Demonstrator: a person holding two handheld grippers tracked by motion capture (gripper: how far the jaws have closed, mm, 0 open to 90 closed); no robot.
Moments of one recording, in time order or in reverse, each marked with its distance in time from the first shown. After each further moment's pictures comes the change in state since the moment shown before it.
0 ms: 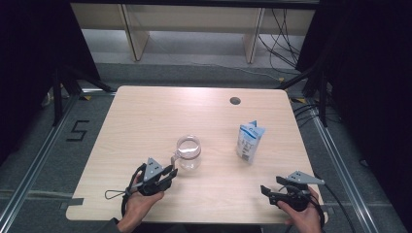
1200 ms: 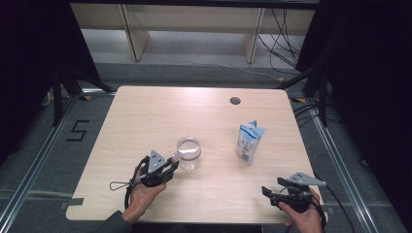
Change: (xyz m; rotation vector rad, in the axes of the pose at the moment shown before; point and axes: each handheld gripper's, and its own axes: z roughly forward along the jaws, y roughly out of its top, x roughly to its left) left arm 0.008 0.009 0.023 -0.011 0.000 0.065; right arm 0.002 -0.003 -0.004 0.006 -0.011 0.028
